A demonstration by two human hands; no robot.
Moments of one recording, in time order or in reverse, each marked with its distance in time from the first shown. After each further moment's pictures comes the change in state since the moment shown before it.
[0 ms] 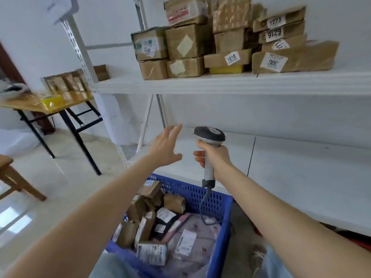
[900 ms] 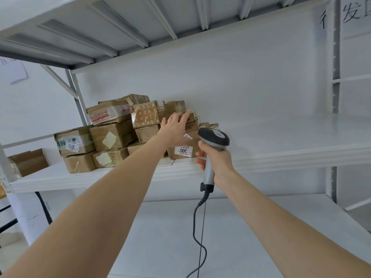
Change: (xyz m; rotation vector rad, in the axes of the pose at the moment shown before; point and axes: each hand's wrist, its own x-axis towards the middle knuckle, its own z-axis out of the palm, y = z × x) left_hand 0.234 0.257 -0.152 0.184 0.273 0.347; right_hand 0.013 -0.210 -0.168 0.312 0.210 -0.383
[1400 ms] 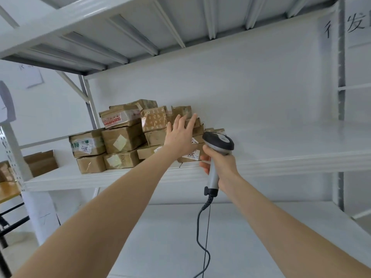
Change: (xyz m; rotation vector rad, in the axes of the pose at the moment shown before) left_hand -0.036 0.011 -0.010 0.019 0.121 -0.048; right_hand -0.019 -0.001 0.006 0.031 -0.036 -0.032
